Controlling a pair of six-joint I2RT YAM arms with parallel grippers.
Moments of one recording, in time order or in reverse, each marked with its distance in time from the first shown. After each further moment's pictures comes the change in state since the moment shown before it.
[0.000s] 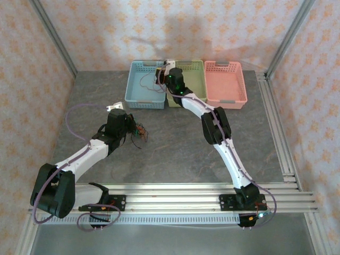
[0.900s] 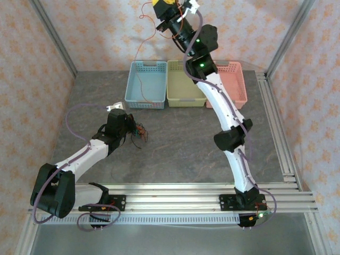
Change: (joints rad) left arm 0.000 0.000 0.000 -0.001 0.000 0.000; right arm 0.066 -0.380 0.494 -0.035 -0.145 -0.019
